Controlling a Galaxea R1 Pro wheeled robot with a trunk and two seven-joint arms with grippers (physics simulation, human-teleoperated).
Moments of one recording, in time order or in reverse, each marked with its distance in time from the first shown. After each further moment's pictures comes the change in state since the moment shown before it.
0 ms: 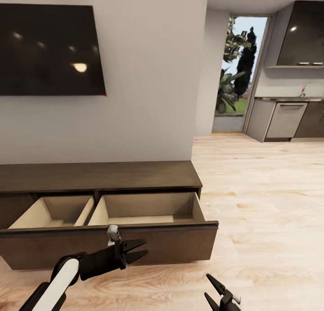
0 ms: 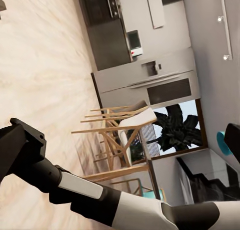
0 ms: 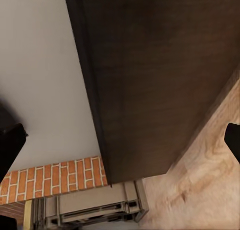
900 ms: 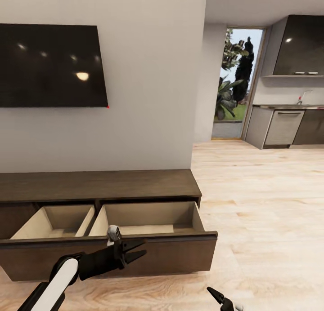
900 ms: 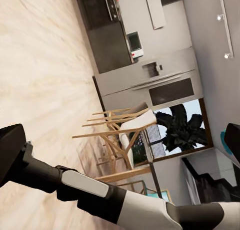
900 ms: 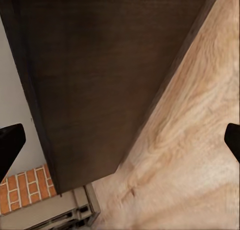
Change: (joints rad) left arm 0.000 0.005 0.006 0.001 -0.009 -0.001 0.008; right arm 0.000 -0.021 0.009 0.002 0.006 -0.013 -0.309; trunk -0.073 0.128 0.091
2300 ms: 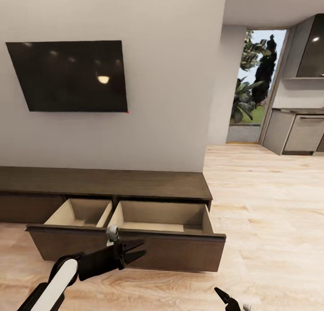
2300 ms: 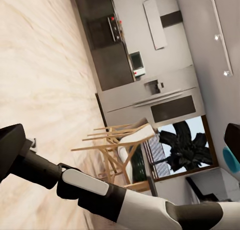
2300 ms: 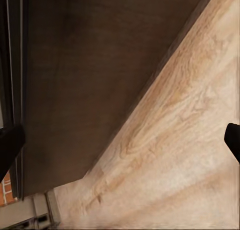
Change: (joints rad) left arm 0.003 0.002 0.002 0.000 0.002 0.000 -0.001; right arm 0.000 -0.012 -0.008 0.000 0.001 -0.162 -0.103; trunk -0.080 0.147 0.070
